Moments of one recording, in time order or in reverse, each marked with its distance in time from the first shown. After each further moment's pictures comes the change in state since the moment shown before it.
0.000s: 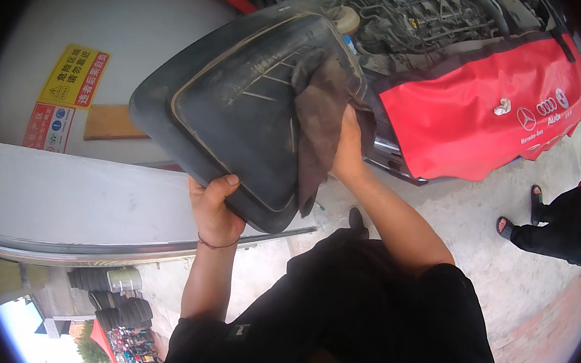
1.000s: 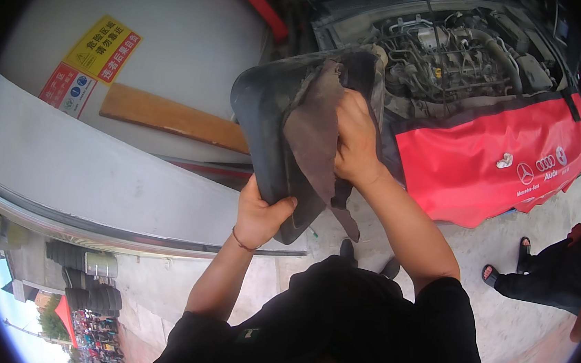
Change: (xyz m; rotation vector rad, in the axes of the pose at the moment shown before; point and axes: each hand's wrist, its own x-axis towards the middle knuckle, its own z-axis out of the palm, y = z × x) left_hand -0.008 -0.018 -0.023 0.439 -0.148 -0.081; right_hand 0.076 -0.061 0.013 -0.088 -0.153 -0.624
